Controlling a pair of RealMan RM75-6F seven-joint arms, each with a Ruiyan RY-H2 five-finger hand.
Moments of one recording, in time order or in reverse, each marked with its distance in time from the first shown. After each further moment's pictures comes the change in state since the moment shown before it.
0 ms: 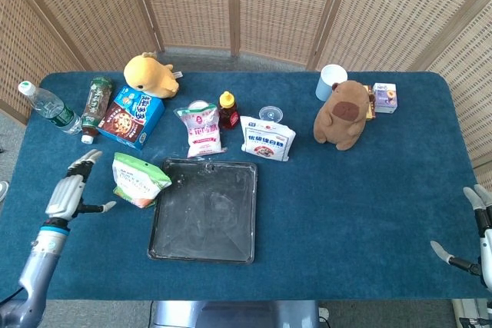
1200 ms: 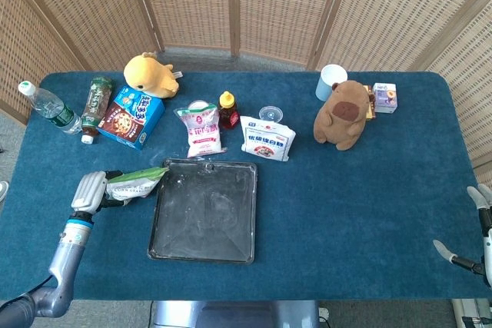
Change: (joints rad) left arm -0.063 -0.178 -0.004 0.183 -0.014 0.012 0.023; right arm 0.001 0.001 0.005 0.012 0.010 -0.006 0.018
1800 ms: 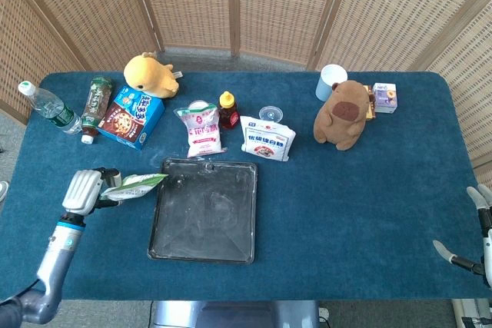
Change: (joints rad) left arm 0.015 0.090 0.041 -0.041 0.157 0.169 0.023; right arm -0.002 -0.001 0.000 0.000 -0.001 0.003 0.000
